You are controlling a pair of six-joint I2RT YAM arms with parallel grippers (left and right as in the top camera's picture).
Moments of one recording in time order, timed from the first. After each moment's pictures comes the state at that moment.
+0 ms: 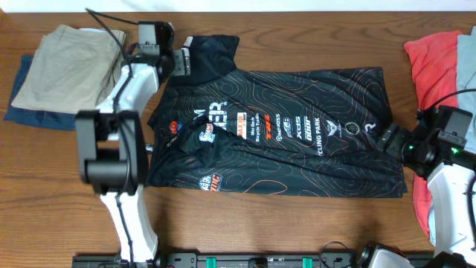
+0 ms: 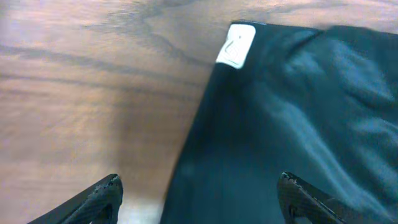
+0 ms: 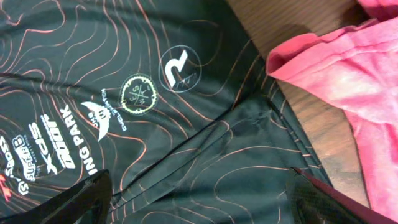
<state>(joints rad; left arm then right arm) -0.04 2.19 1.60 -0.32 0.06 -0.11 -0.37 1.29 0.83 -0.66 -0.19 0.22</state>
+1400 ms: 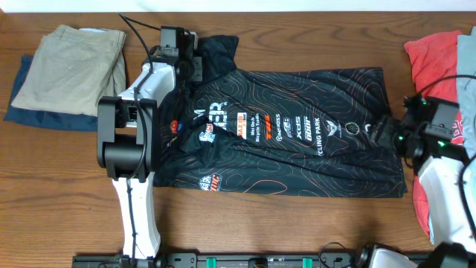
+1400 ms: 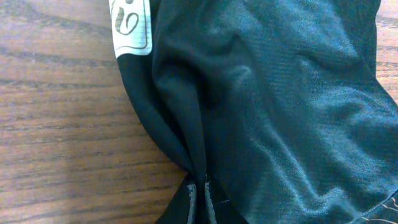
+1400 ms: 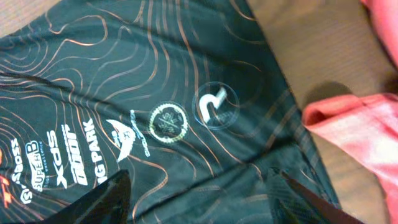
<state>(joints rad) -0.10 2.30 1.65 -0.35 0.18 -0.11 -0.27 1.35 0.83 -0.49 -0.18 0.16</state>
